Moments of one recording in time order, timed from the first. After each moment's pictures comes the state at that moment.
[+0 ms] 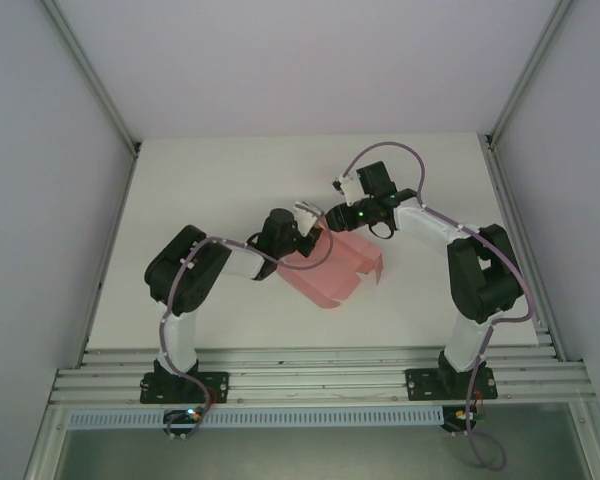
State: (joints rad) left arm -0.70 1.98 0.91 0.65 0.12 0.04; right arm 0.36 1.80 1.25 -0.36 -0.38 0.05
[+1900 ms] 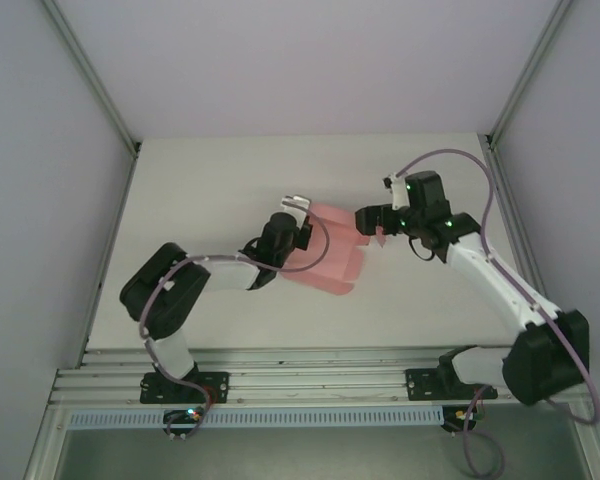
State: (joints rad) left arm -0.78 1.74 0.83 0.57 -0.31 -0.12; right arm 0.28 1.24 1.01 -0.48 -0.14 0.19
